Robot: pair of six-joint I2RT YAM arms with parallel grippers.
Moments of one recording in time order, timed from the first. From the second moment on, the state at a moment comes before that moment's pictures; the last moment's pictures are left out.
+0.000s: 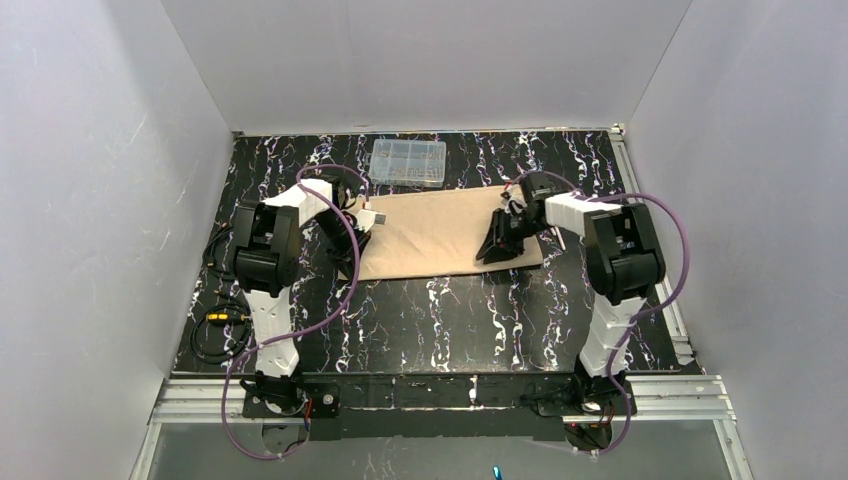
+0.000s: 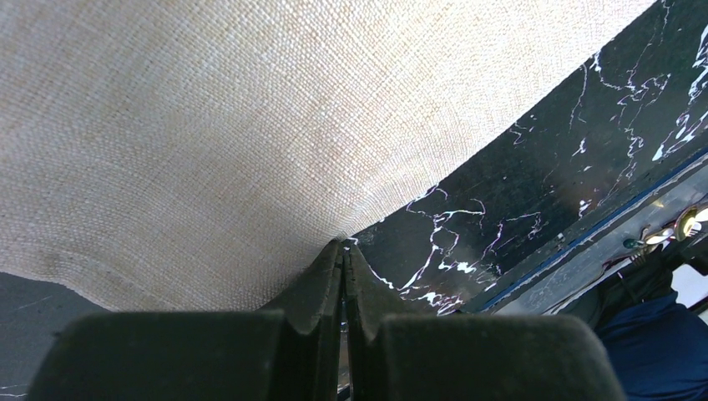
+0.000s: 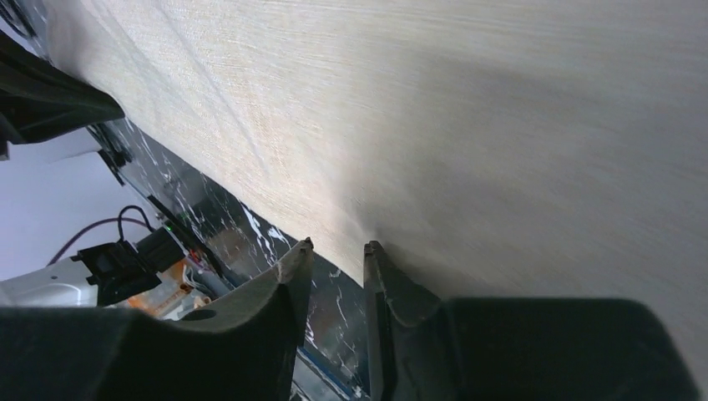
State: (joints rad) left arm -0.21 2.07 1.43 -1.13 0.39 0.45; right arm 0.27 1.96 1.20 -0.51 -0.69 0.41
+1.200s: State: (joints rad) left arm -0.18 2.07 1.44 -1.15 0.38 0.48; right arm -0.05 1.60 1.03 -0.66 -0.46 0.42
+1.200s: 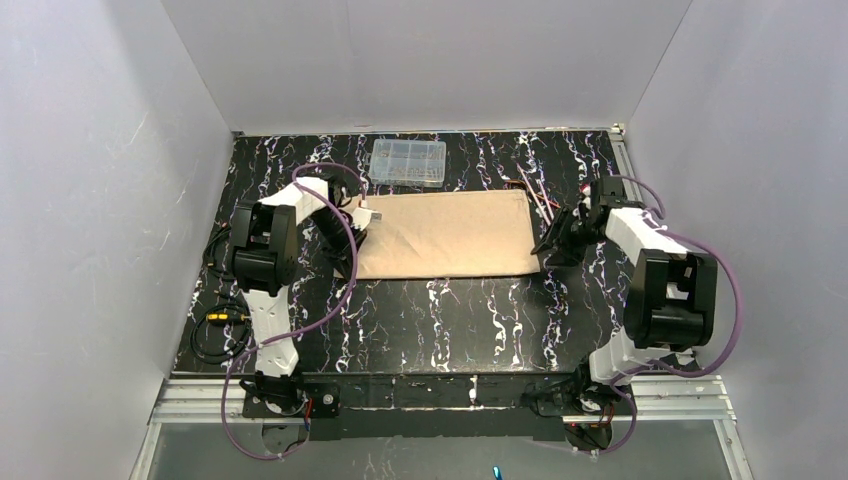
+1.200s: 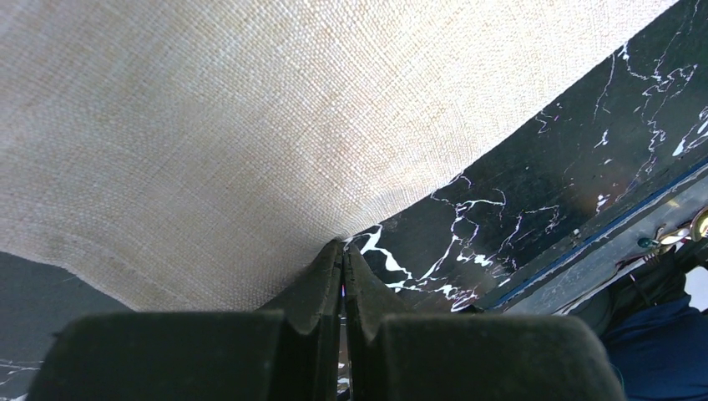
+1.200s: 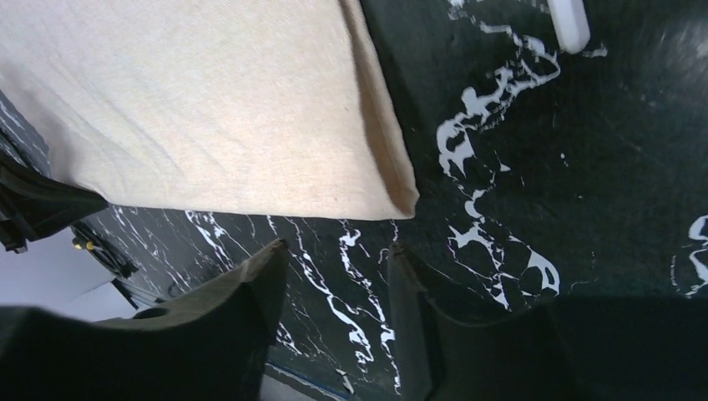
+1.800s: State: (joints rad) left arm -0.17 2.00 1.54 -1.24 0.45 0.47; right arm -0.05 1.66 0.89 -0.62 -0.45 0.45
